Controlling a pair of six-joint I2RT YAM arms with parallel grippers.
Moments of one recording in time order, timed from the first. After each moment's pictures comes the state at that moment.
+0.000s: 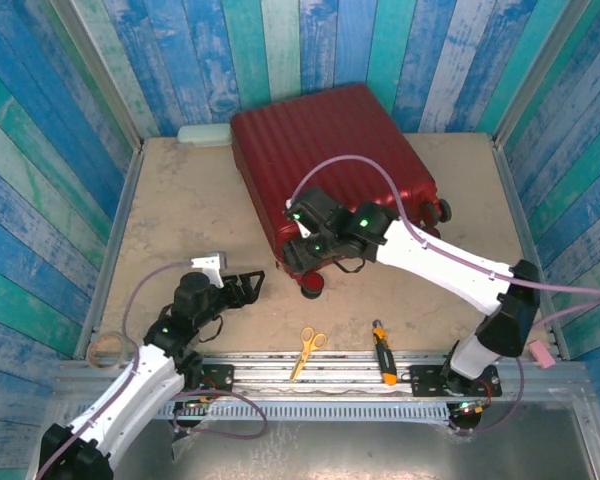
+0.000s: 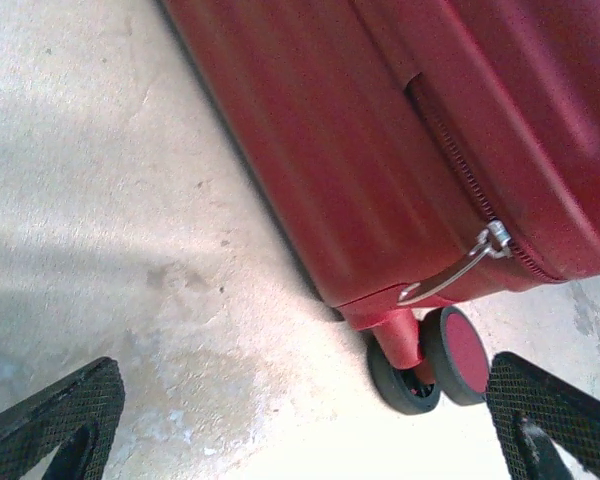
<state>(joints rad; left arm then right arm) -0.44 0.48 0.12 -0.09 0.16 -0.65 1.02 1.65 1.59 -0.95 0.06 0.44</state>
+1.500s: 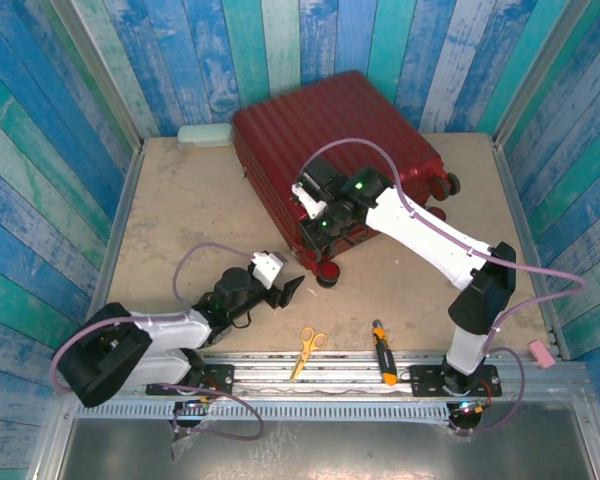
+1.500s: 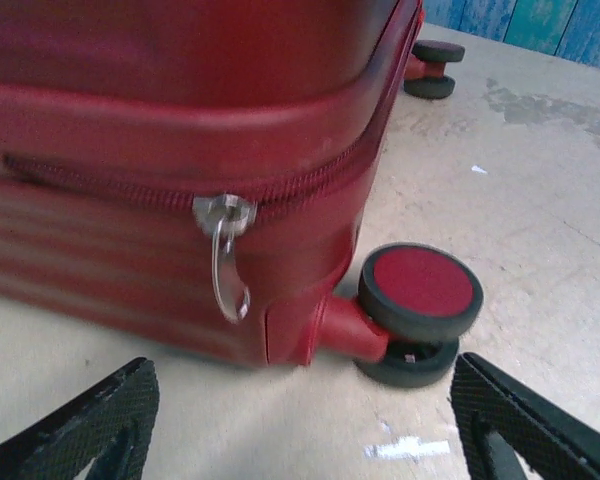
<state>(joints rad) -0.74 1.24 0.16 0.81 0.05 0.01 0.85 1.79 1.80 -1.19 -0.07 0.24</state>
